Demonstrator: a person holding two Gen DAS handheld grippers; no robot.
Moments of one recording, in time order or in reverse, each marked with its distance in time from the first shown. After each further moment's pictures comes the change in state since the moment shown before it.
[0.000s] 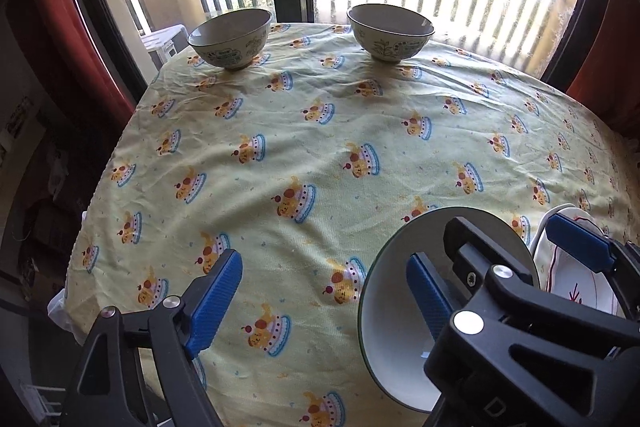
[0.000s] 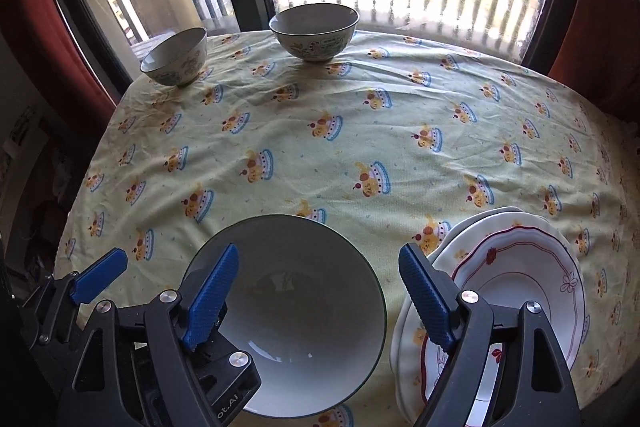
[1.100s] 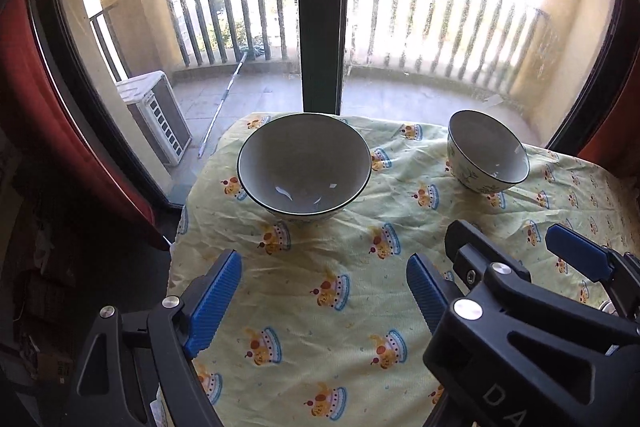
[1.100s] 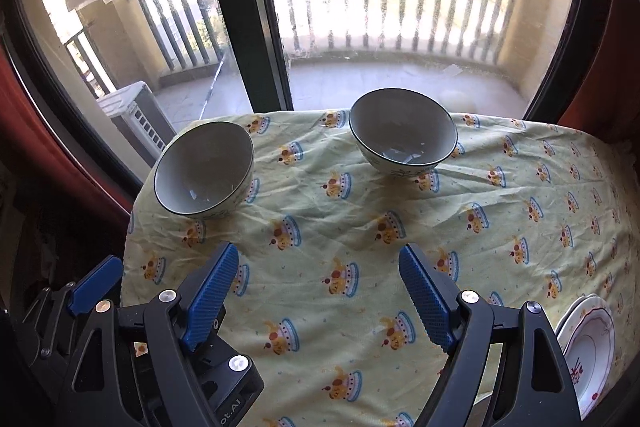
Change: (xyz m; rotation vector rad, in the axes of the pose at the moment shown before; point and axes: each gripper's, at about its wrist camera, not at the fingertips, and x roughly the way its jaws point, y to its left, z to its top) left arm 0.055 0.142 0.174 0.083 -0.105 -0.085; right arm 0.055 0.147 0.163 0.140 -0.086 -0.105
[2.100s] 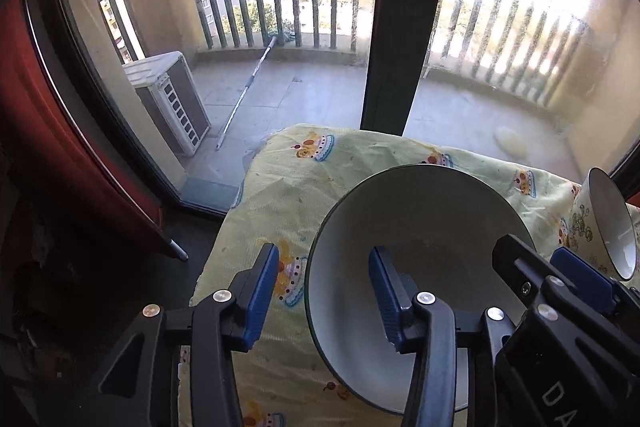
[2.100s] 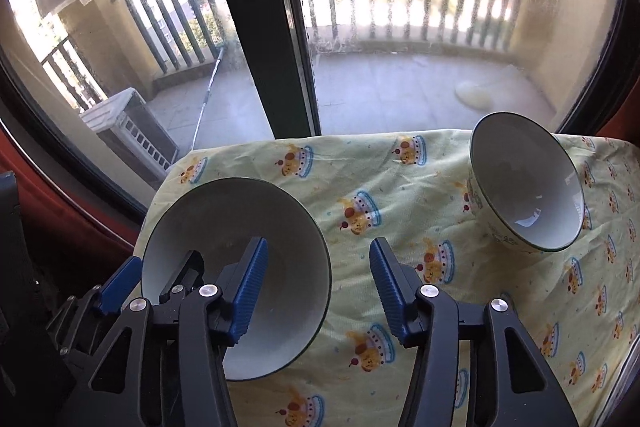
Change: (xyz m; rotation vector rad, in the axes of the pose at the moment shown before) left arm 0.126 0.067 0.066 -0.074 0.037 0.066; right arm 0.126 0.062 0.066 0.053 0.039 0.010
